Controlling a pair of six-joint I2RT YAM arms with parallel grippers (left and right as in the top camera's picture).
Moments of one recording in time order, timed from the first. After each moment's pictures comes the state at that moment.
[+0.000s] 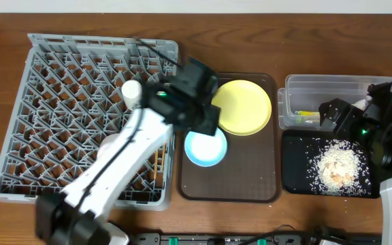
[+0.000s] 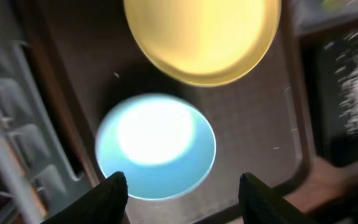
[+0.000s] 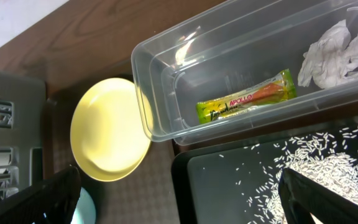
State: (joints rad) left arm -0.60 1.61 1.42 -1.02 0.16 -0.32; right arm -0.26 1.08 1.05 -0.86 -0.31 0.28
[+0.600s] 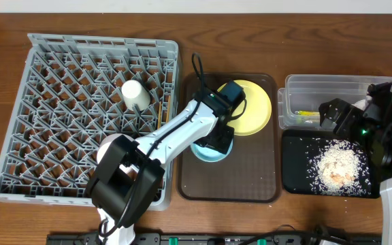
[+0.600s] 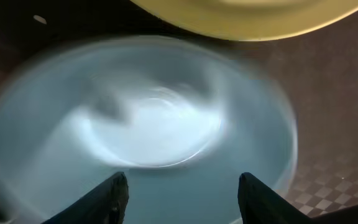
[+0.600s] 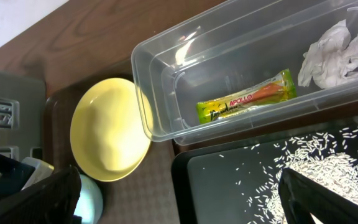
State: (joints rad) left arm -0.71 1.94 1.42 -1.02 0.10 -0.33; right arm -0.26 1.08 1.05 -0.86 -0.31 0.28
